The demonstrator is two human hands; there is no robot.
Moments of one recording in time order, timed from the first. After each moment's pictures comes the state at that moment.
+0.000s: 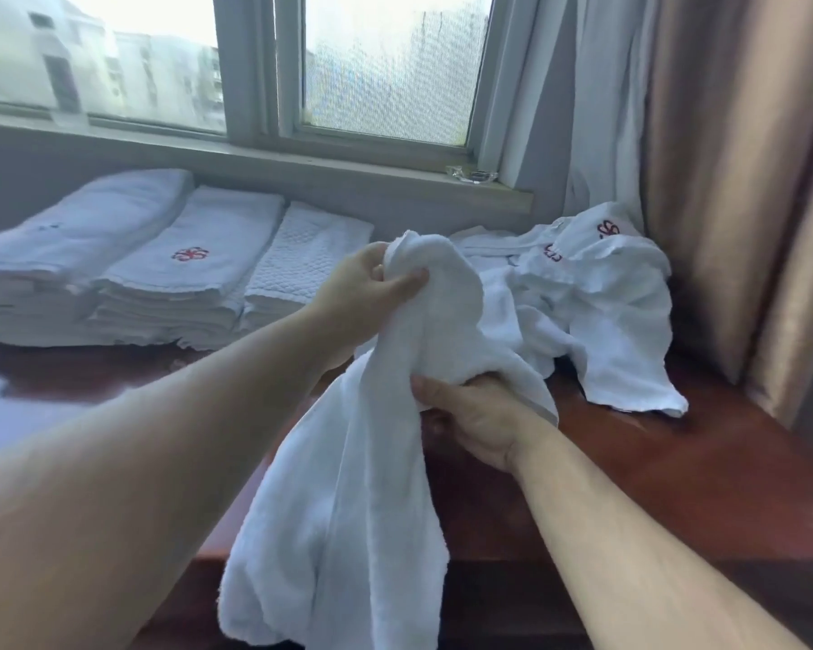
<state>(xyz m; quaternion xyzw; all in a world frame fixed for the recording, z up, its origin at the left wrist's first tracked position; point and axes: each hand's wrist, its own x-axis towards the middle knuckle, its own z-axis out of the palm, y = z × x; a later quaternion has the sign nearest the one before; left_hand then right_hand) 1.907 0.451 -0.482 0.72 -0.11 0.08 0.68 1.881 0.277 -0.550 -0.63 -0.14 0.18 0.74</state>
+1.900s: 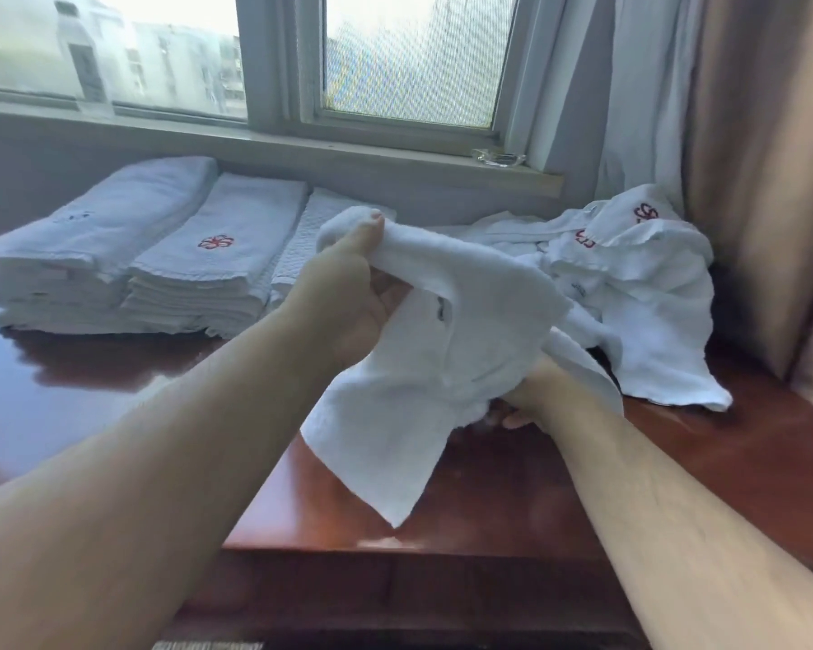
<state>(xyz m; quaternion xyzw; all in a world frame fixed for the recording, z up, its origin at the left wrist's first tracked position) 1.885 0.466 -0.469 0.40 0.01 0.05 0.91 1.904 0.280 -0.526 -0.91 0.02 0.14 0.38</state>
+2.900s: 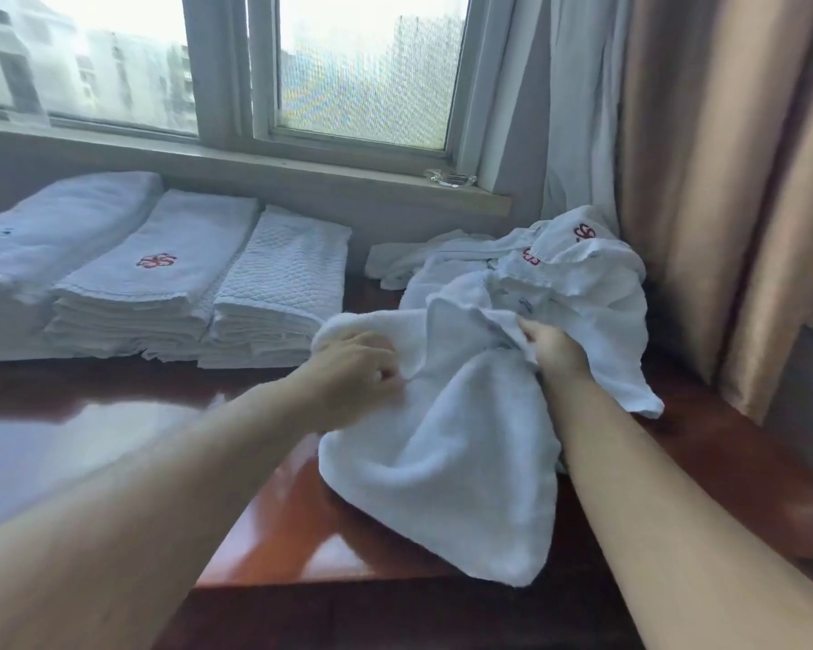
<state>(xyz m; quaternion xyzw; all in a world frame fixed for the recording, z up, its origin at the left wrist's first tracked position) 1.927 0.448 -0.547 0.95 -0.21 0.11 0.19 1.916 0.208 -0.505 -0.69 0.05 -0.04 0.72</state>
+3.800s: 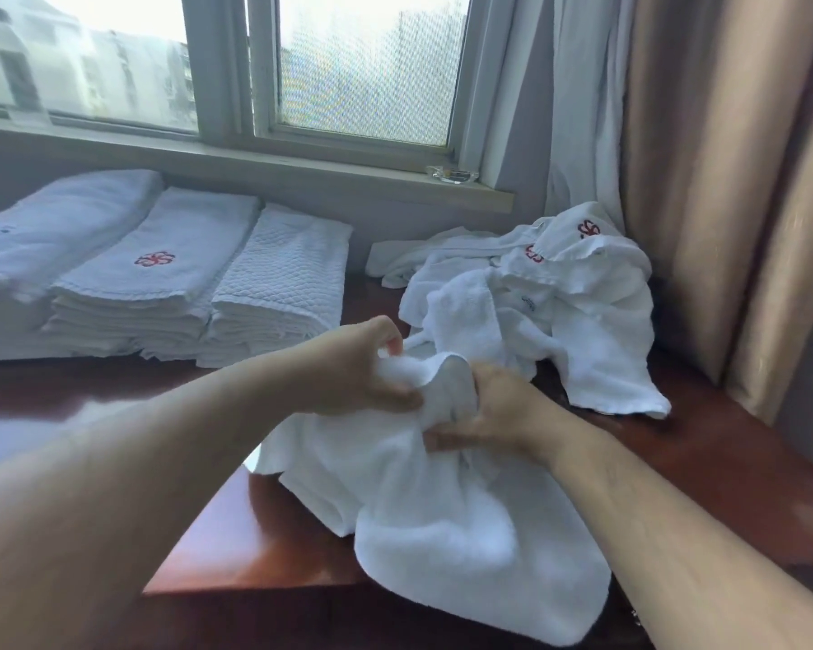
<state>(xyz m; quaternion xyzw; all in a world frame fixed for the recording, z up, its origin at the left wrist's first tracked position) 1.910 0.451 -0.516 0.94 -0.18 0.00 0.28 1.906 0.219 -0.539 -0.91 -0.21 0.06 0.36</state>
